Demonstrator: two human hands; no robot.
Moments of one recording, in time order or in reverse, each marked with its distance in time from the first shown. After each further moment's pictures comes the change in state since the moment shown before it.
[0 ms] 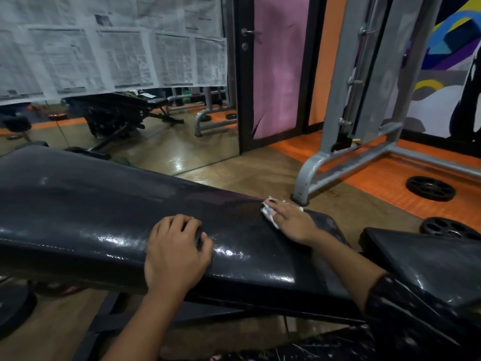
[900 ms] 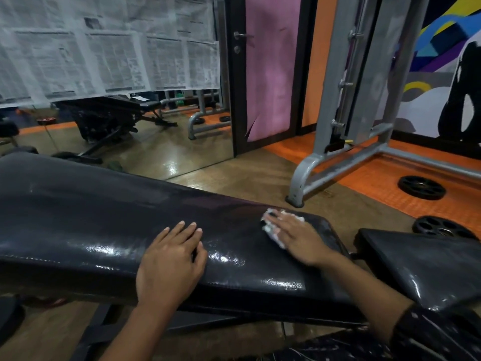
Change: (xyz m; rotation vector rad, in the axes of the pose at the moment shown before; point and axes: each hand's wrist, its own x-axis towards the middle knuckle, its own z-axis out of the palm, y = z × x) left_hand -0.004 -0.004 0.008 -0.016 -0.084 0.109; right_hand -0.045 0.009 -0.003 0.006 0.075 -0.125
